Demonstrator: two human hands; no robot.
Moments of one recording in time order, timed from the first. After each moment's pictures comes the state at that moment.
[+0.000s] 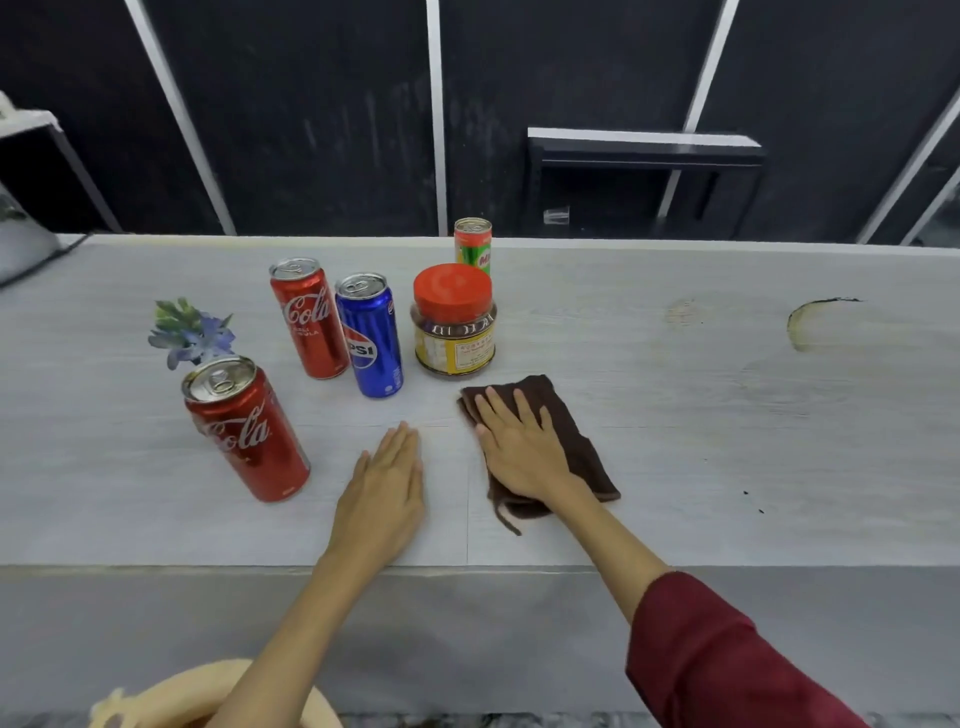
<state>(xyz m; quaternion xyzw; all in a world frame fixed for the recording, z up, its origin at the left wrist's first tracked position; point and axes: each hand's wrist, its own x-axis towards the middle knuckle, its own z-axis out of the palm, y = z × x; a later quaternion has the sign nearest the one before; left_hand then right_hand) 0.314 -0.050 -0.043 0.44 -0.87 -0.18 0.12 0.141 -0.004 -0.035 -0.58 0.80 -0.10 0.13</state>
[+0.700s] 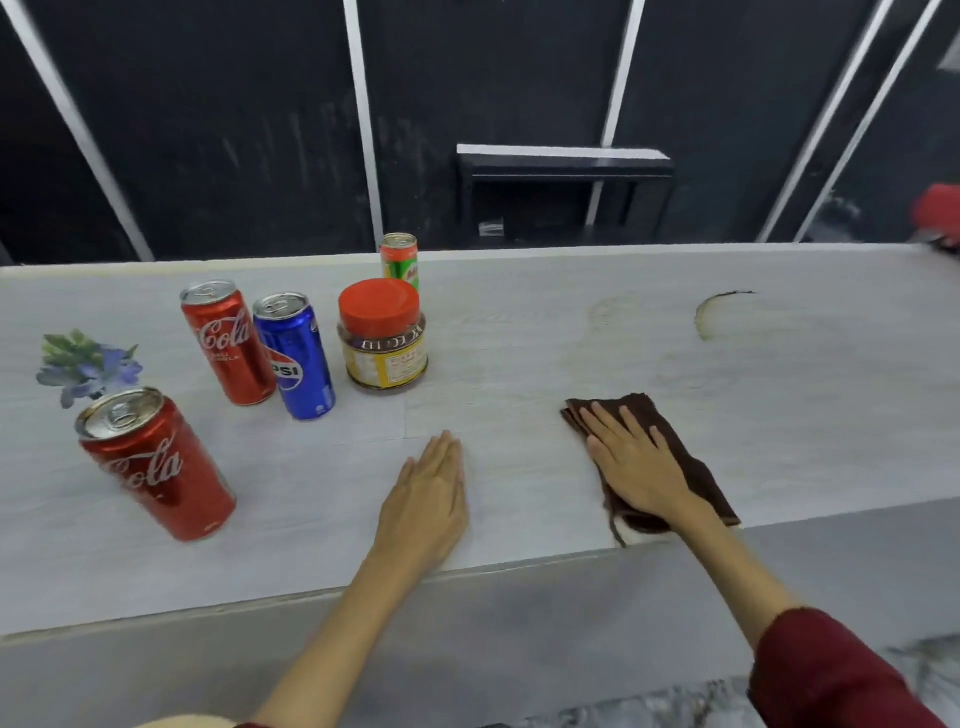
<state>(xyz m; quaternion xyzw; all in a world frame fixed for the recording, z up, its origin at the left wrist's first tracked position) 0.253 -0.004 -0.037 0.34 -0.91 -0.21 0.10 0.030 0.115 -0.043 -0.46 0.88 -0.08 0.08</state>
